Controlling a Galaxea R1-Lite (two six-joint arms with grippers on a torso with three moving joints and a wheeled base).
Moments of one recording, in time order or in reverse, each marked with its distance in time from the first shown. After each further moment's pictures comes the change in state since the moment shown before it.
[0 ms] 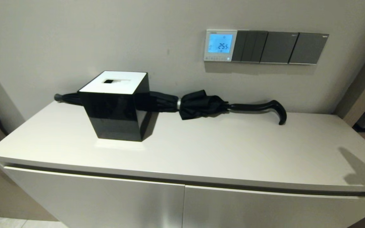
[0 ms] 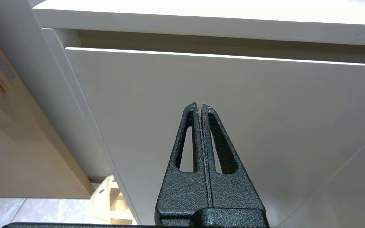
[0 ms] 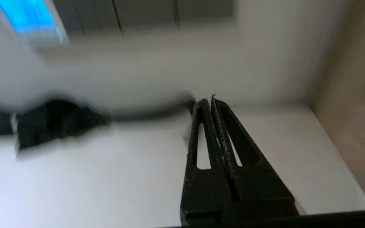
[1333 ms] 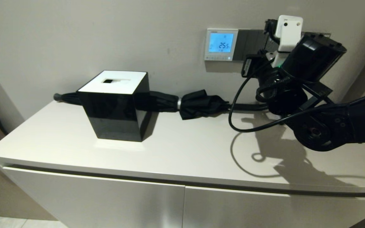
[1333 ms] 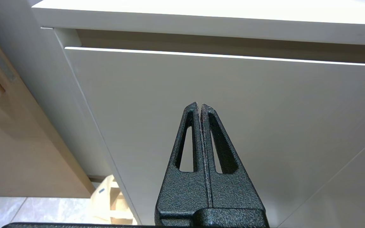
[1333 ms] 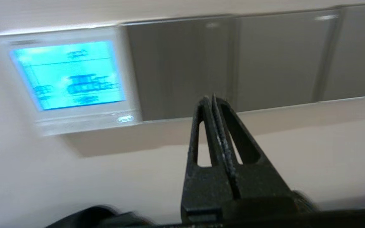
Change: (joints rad) left arm 0.000 0.000 0.000 0.000 0.000 0.000; right arm 0.420 0.770 -0.477 -0.611 -0.542 -0.243
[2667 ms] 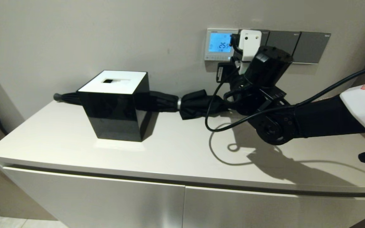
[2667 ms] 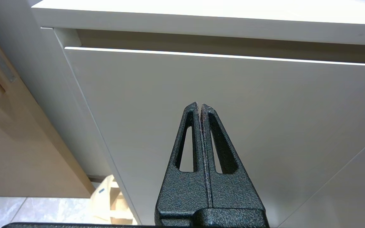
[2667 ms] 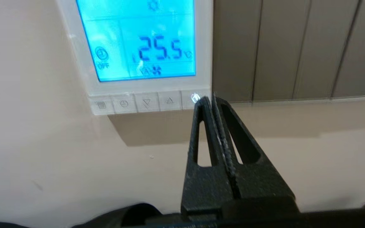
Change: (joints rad) left arm 0.000 0.000 0.000 0.000 0.000 0.000; right arm 0.037 0.187 -0.193 0.015 0.041 -0.003
